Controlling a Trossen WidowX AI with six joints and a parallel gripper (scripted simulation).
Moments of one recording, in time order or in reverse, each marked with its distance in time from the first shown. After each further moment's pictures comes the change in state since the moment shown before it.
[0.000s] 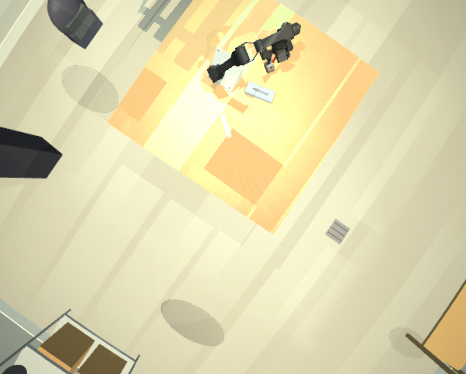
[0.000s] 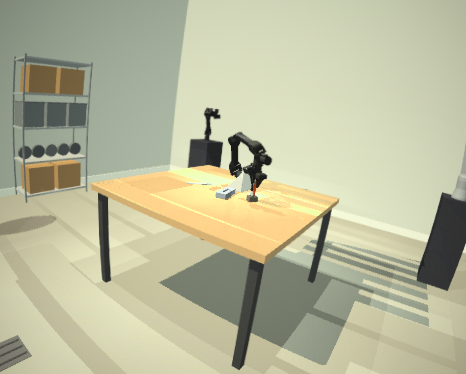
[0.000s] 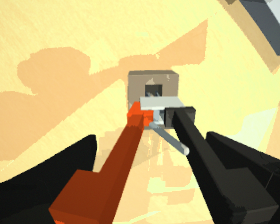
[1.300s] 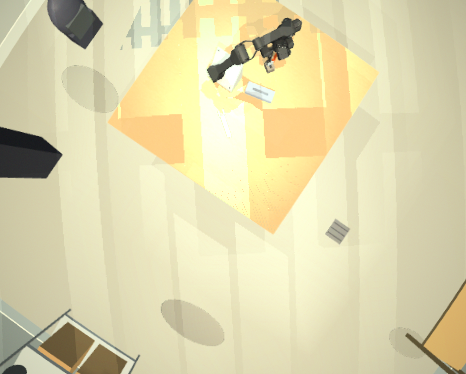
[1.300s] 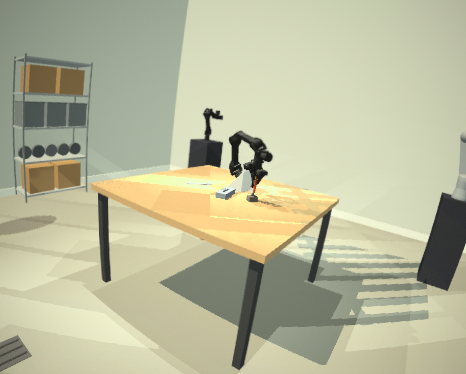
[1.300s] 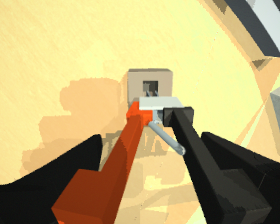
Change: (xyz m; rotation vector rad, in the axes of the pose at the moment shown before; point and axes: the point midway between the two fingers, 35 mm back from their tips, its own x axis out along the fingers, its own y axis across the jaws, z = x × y) arm -0.022 -0.001 0.000 -0.010 -0.004 0.000
